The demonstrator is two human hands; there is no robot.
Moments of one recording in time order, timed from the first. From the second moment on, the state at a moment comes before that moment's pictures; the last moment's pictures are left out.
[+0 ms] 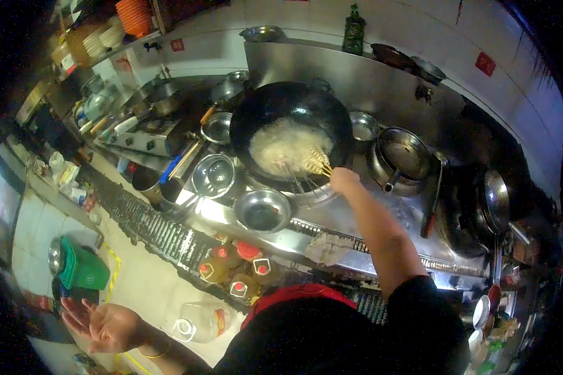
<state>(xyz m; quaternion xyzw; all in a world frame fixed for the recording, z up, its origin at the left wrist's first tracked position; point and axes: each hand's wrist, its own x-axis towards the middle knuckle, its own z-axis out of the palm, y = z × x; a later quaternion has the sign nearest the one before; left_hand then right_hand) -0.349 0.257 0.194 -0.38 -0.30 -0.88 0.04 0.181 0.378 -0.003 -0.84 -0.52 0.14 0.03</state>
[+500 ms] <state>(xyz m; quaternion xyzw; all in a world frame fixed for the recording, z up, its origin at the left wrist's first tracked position) -0.306 0.259 0.183 -0.36 -0.21 -0.90 -0.08 0.180 0.313 -0.003 -0.93 -0.29 0.15 0.16</state>
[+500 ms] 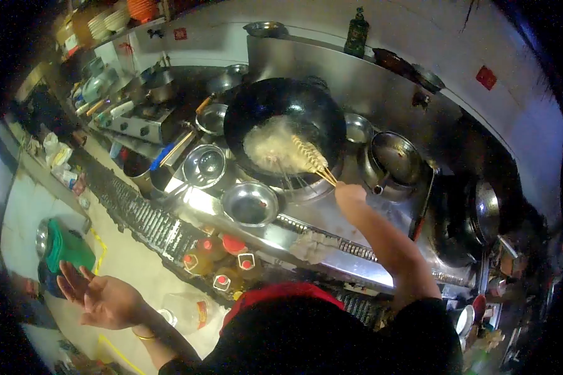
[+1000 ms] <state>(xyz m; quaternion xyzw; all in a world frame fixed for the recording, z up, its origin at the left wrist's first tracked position) -0.329 0.261 0.176 -0.34 -0.23 -0.91 -0.08 0.187 0.354 -0.046 -0.41 -0.02 0.74 0.54</state>
